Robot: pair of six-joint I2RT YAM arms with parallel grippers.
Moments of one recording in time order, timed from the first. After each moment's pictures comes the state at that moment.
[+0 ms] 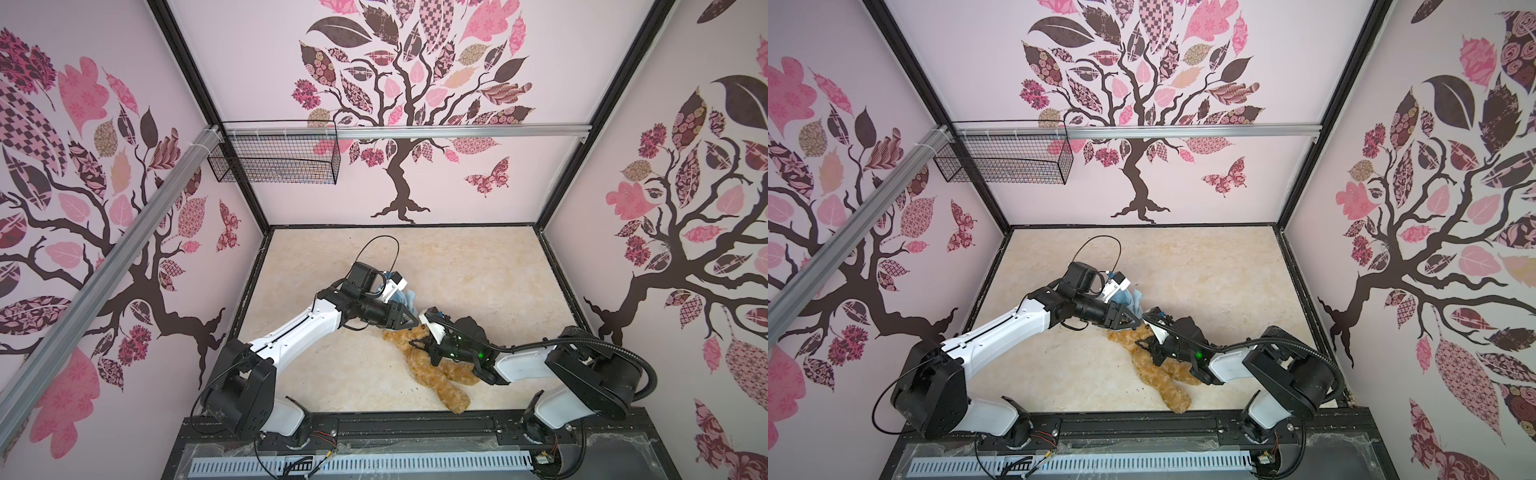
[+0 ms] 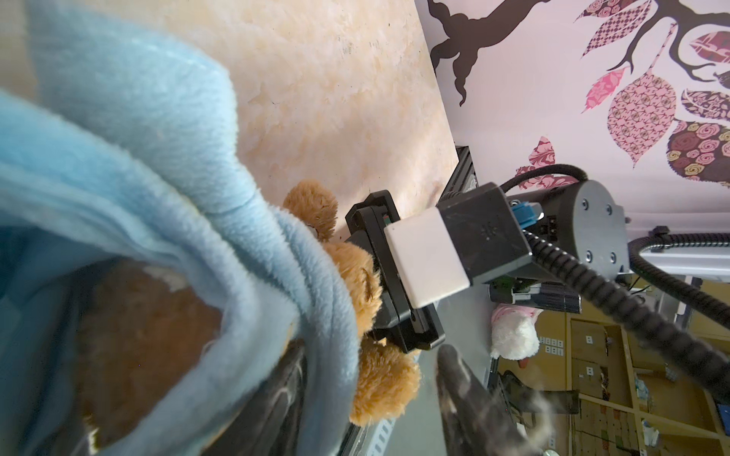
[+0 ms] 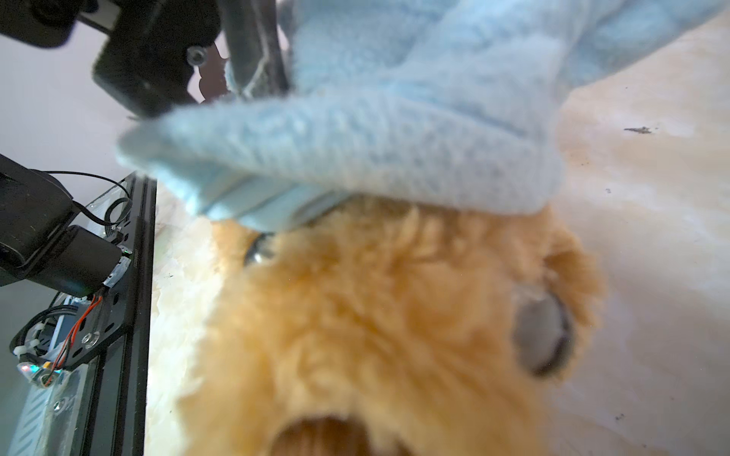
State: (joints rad) left arm -0.56 1.43 1.01 -0.48 0.82 -0.36; right arm 0.79 1.52 0.34 0.82 -0.32 0.23
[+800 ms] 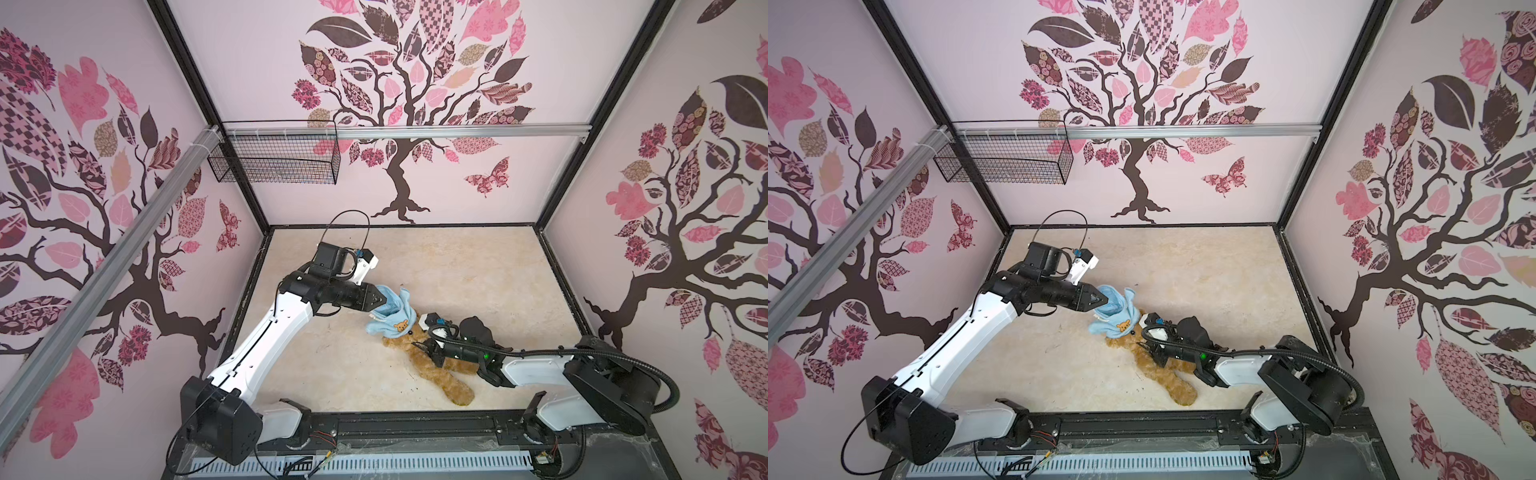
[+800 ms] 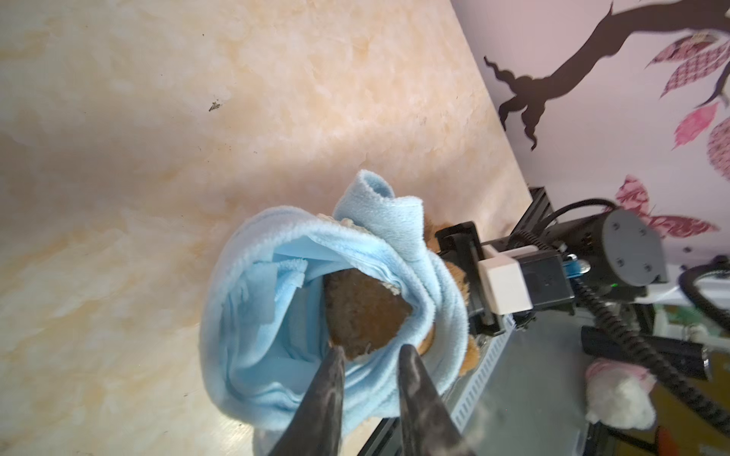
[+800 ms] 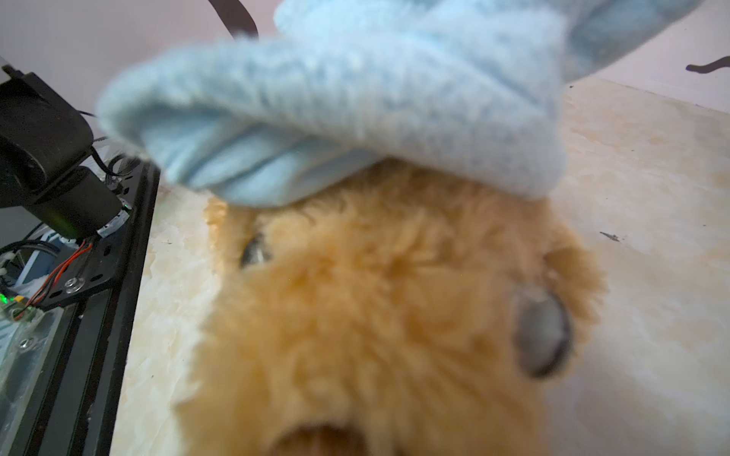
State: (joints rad) left arm -0.39 1.33 1.23 -0.87 0.58 -0.10; right arm 0.79 1.40 0.32 0.75 -0.37 -0.04
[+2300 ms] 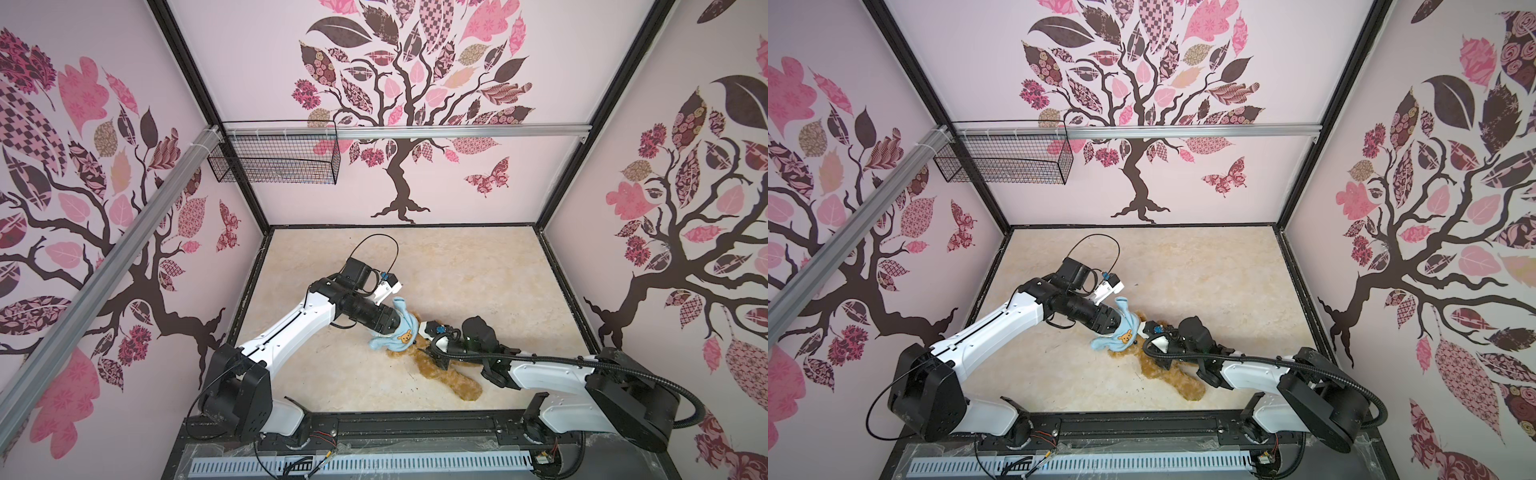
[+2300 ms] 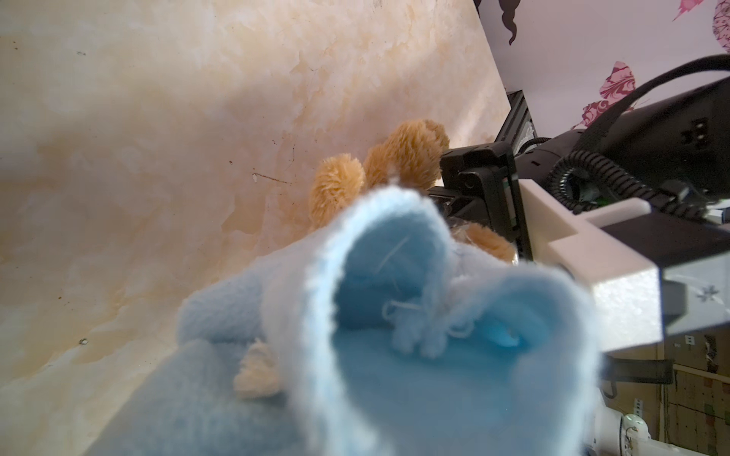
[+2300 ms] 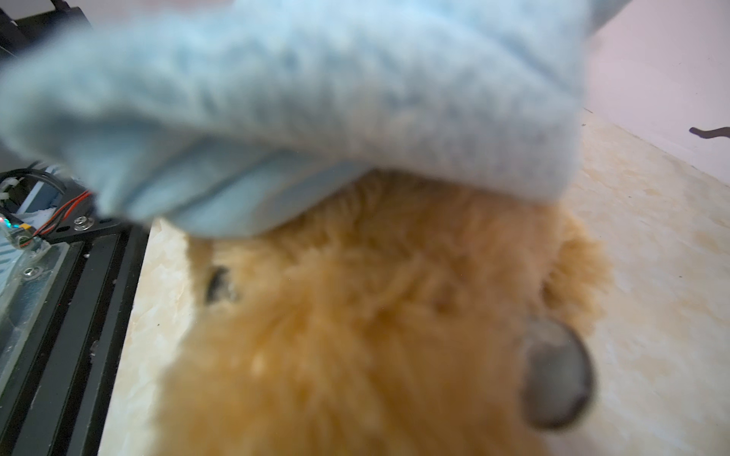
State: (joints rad) left arm -0.52 1.43 1.10 -0.78 0.75 -0.04; right arm 0.80 1.30 0.33 0.62 -0.39 -0.21
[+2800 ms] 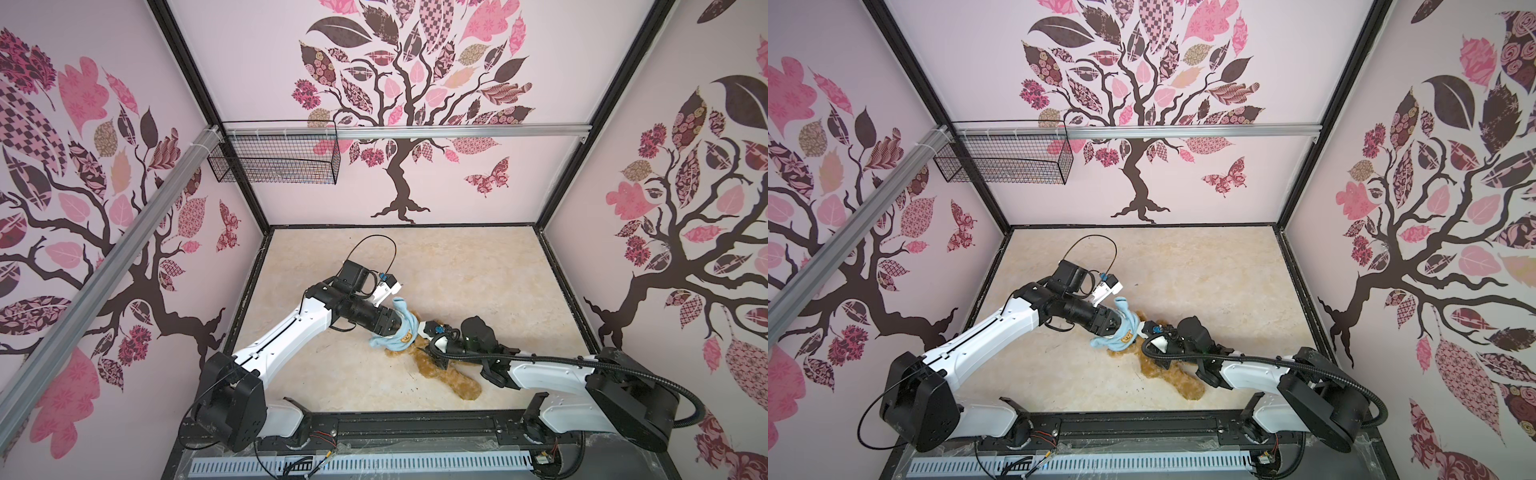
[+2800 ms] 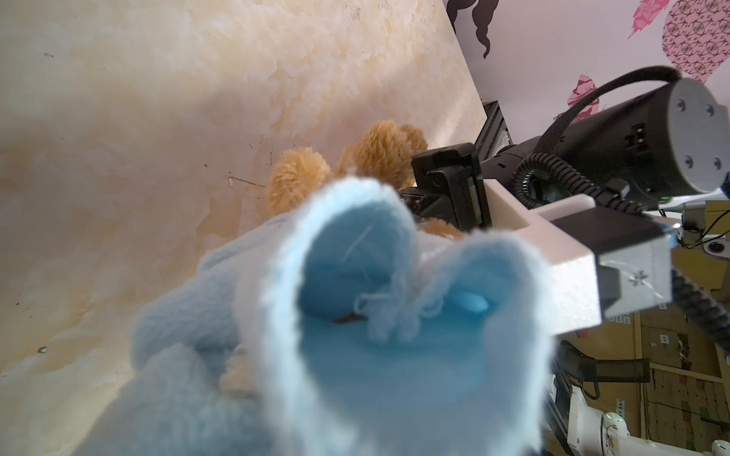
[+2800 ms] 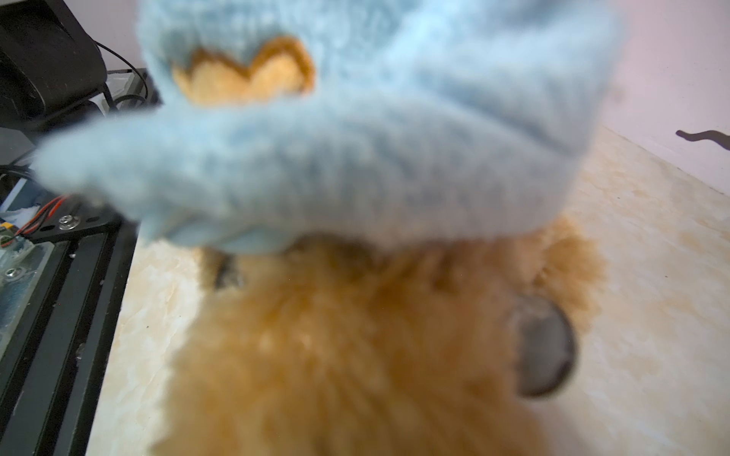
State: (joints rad) left arm -0.52 1.39 1.06 -0.74 0.78 -0.08; right arm 0.82 1.30 0.34 0.61 -0.36 -0.21
